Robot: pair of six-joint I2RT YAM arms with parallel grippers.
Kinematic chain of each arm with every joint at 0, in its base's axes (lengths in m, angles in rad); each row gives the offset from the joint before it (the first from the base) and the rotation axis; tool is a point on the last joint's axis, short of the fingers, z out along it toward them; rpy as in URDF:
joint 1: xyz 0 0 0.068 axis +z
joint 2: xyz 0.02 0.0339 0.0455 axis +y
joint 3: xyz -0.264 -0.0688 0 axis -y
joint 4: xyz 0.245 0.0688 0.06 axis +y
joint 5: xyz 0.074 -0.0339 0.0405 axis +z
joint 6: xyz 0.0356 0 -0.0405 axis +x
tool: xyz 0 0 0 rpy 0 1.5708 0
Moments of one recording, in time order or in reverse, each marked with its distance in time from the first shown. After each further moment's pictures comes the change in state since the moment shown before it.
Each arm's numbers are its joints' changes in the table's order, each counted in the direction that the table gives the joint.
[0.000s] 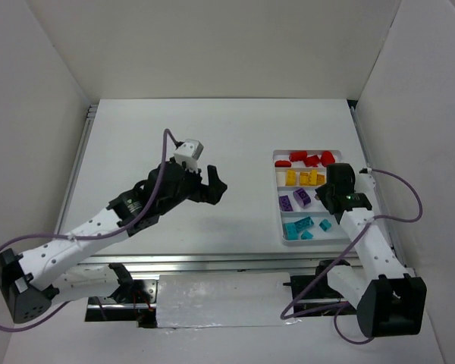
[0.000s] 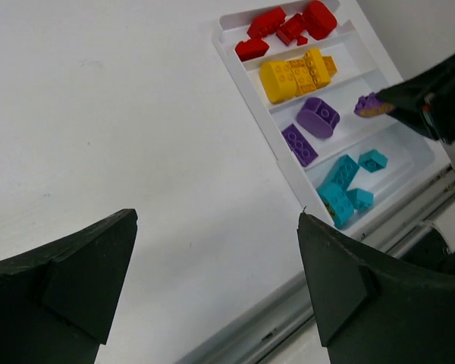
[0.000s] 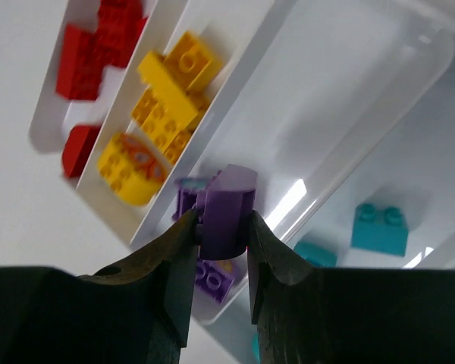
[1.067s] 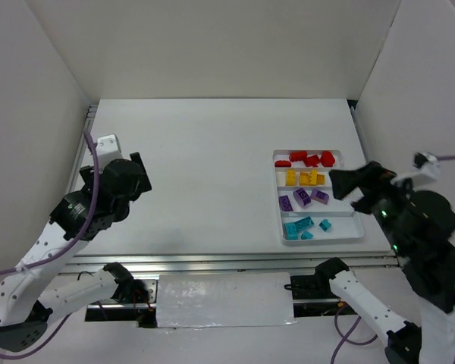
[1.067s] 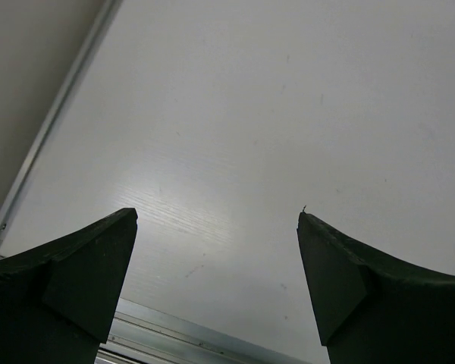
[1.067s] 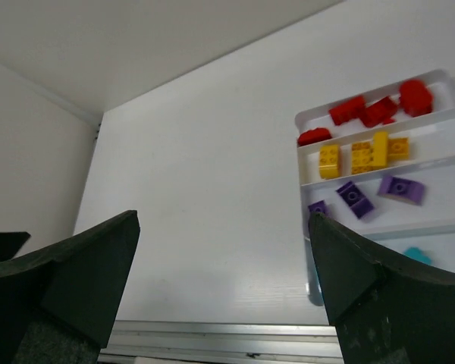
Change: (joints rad) left arm 0.178 -0.240 0.183 0.776 0.605 -0.186; right arm 0.339 -0.294 0.760 0.443 0.066 -0.415
